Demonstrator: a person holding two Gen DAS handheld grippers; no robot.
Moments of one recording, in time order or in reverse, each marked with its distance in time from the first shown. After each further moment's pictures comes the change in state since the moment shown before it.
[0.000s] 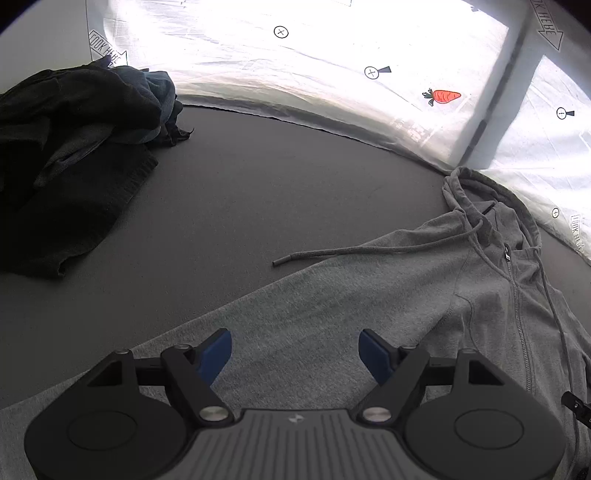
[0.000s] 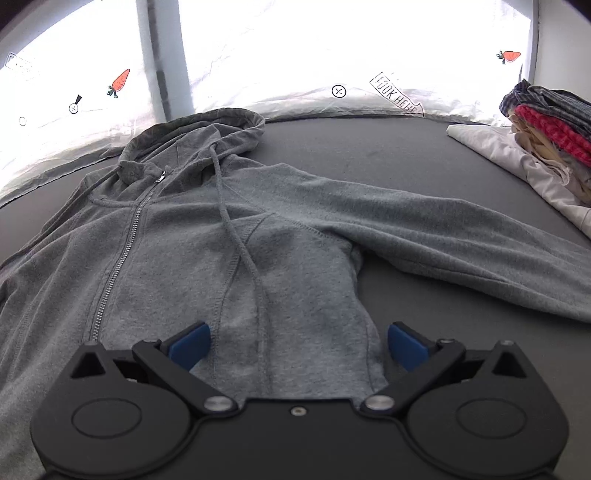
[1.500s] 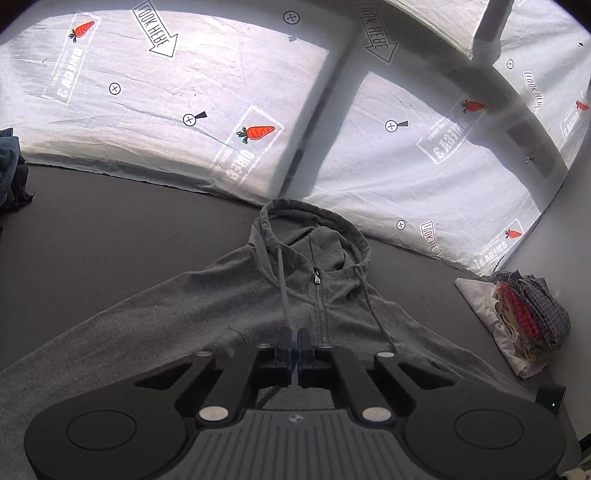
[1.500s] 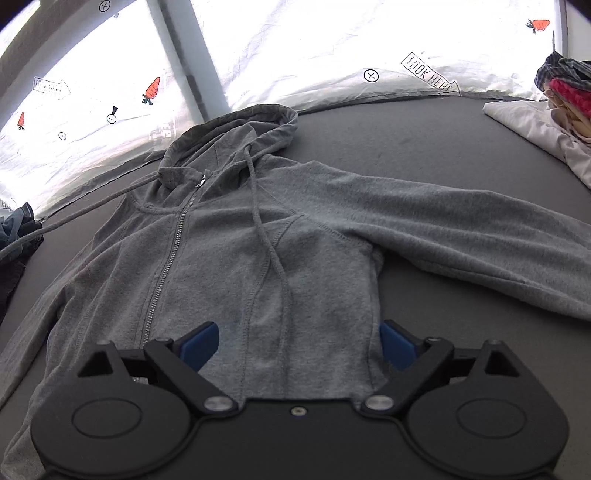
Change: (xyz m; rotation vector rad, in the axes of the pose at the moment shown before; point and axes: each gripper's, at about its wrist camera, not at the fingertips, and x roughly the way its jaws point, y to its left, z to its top) left arm -0.077 -0.139 -0.020 0.104 -0.128 -0.446; right arm -0.022 -0.036 0.016 0.068 0.084 0.234
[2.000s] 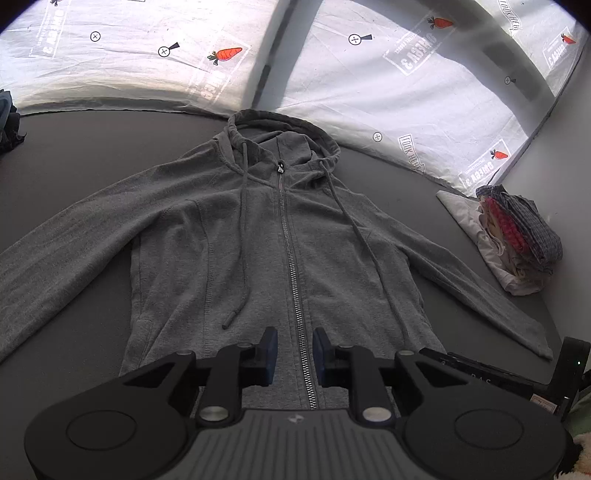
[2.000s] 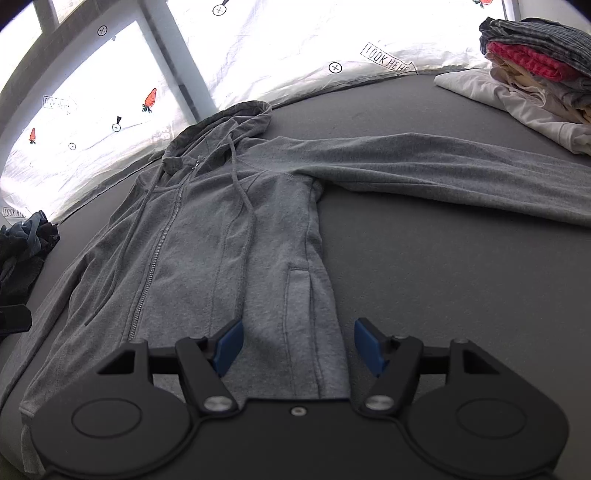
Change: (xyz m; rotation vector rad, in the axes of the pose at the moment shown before) left arm -0.008 -0.042 -0.092 0.015 0.169 0.076; right arm -0.060 -0.039 -0.069 0.083 0.000 0.023
